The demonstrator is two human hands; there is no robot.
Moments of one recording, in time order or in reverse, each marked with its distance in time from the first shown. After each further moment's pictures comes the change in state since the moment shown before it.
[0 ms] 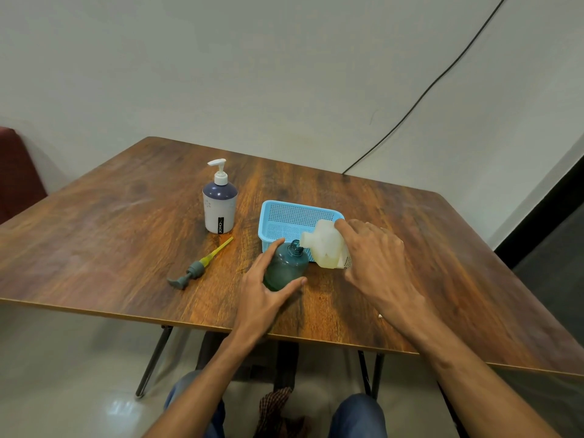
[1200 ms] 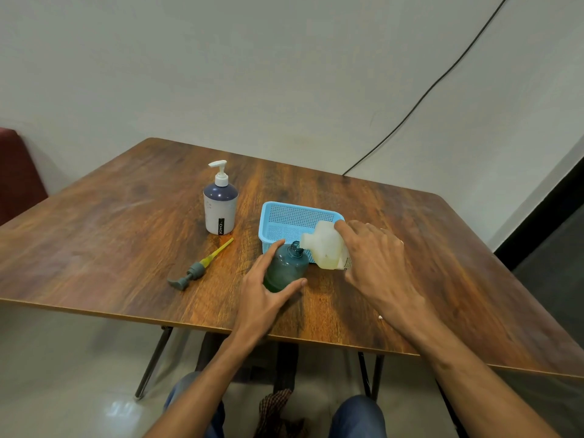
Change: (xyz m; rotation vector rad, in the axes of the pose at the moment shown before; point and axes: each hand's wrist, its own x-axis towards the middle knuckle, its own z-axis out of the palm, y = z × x) left_hand -0.001 -0.001 0.000 -0.031 -0.003 -0.016; right_hand -0.001 -0.002 -0.004 0.013 -0.006 0.003
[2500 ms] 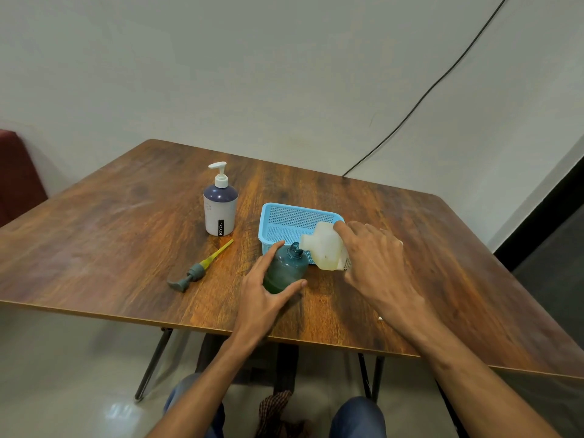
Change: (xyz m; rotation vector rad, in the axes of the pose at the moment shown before) left_hand -0.001 0.002 0.000 0.001 0.006 -0.015; right_hand 0.001 0.001 0.002 -0.020 0.002 -0.007
